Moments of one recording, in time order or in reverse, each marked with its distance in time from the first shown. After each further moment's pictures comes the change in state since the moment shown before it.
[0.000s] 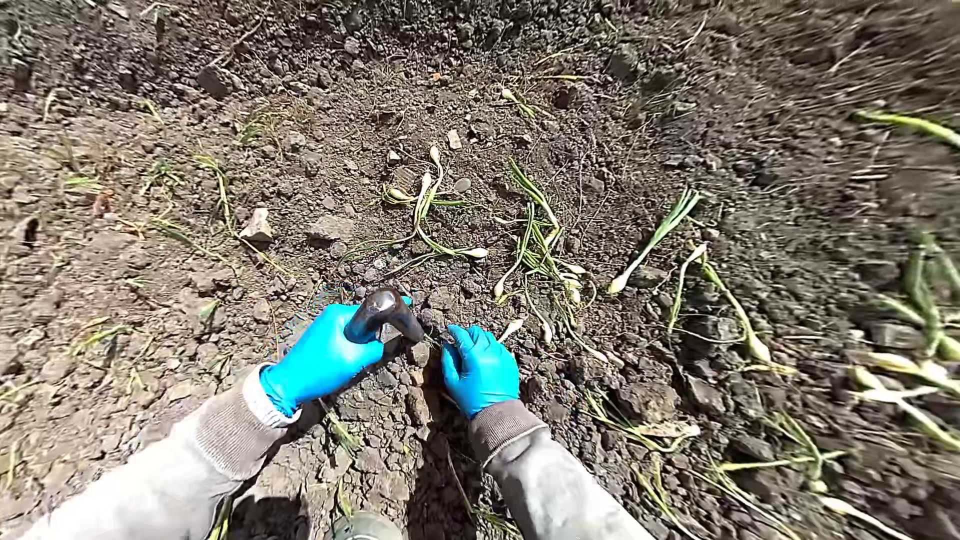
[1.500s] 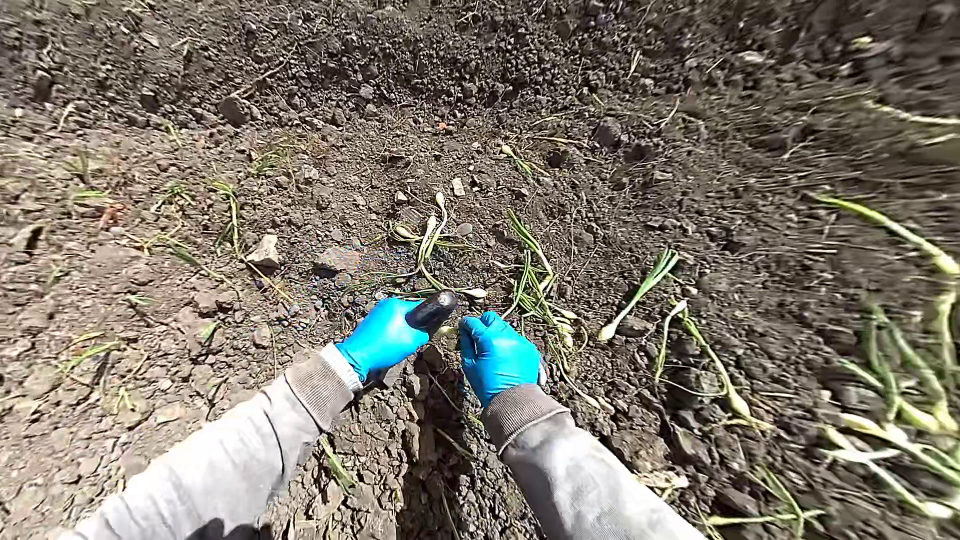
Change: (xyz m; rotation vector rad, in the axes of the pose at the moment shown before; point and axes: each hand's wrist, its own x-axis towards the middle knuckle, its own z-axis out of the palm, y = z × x) left_hand 0.093 0.004 0.031 0.217 -0.094 -0.059; right_hand 0.071 -0.005 -0.049 -0.113 0.090 -0.072
